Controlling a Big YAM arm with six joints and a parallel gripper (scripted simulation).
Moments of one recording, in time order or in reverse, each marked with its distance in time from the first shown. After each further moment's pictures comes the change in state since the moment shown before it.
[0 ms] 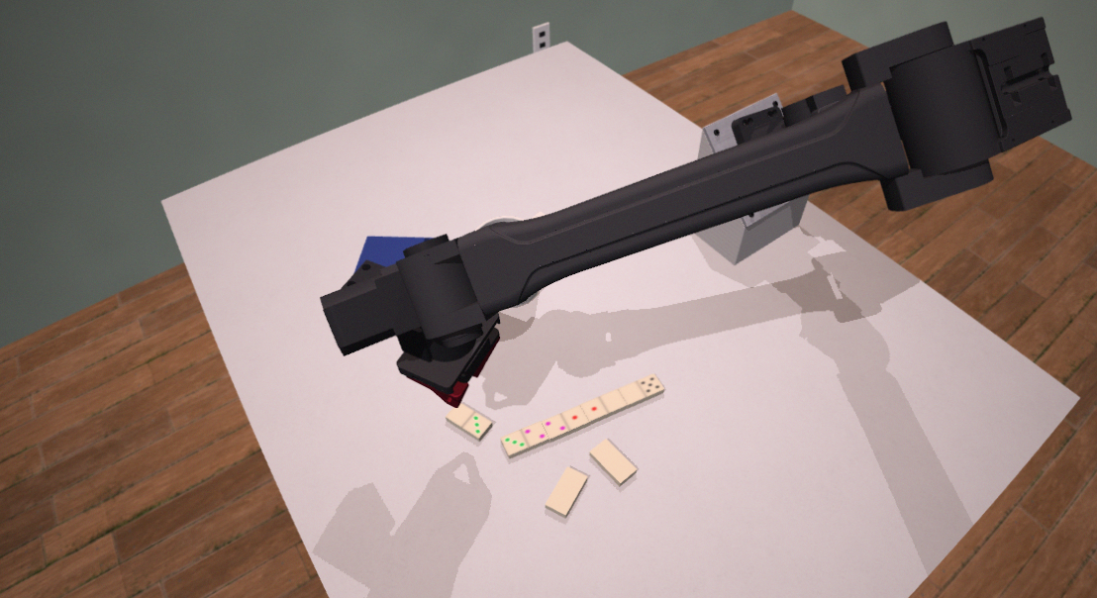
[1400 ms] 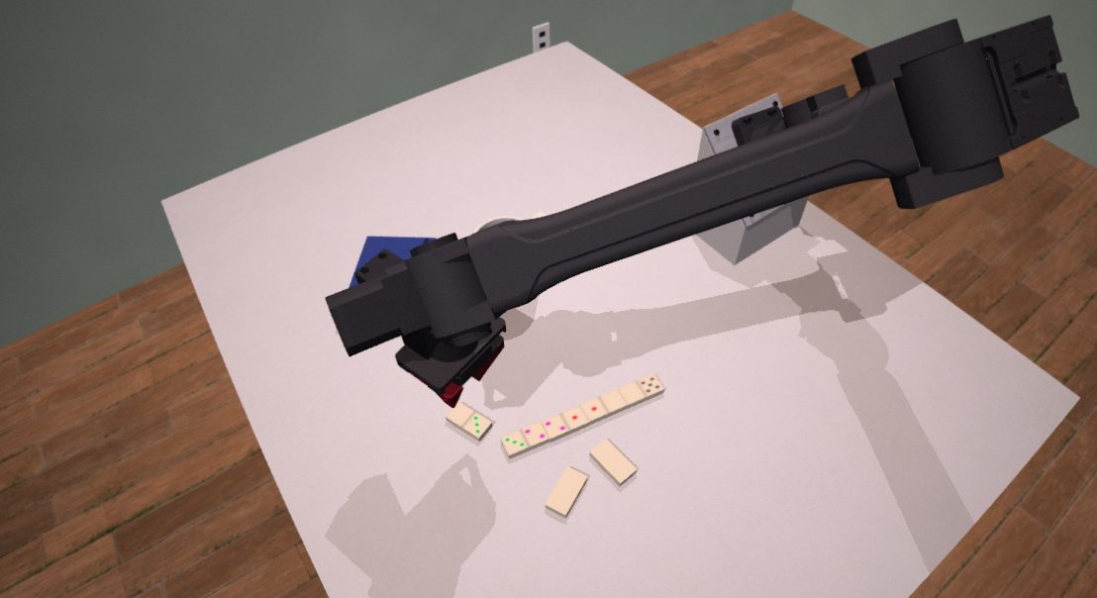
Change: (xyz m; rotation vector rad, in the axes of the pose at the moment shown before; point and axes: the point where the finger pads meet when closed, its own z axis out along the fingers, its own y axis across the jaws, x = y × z) arm 0.001 0.001 0.000 -0.020 -0.018 0.185
